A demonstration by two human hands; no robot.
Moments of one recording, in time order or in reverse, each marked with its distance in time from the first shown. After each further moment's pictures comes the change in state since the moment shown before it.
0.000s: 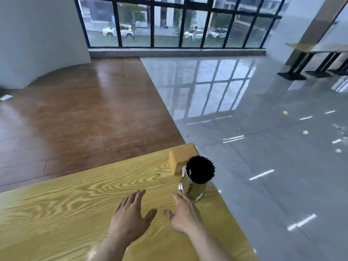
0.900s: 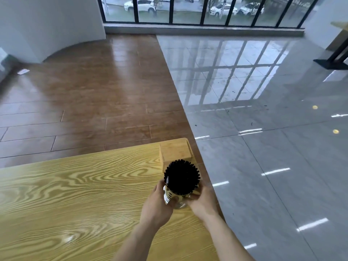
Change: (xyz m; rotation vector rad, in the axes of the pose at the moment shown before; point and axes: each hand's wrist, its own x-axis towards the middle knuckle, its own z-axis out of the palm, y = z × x) left_hand 0.086 0.122 0.096 -0.407 0.014 -0.118; right_hand 0.086 0.124 -0.062 0.582 0.087 0.177
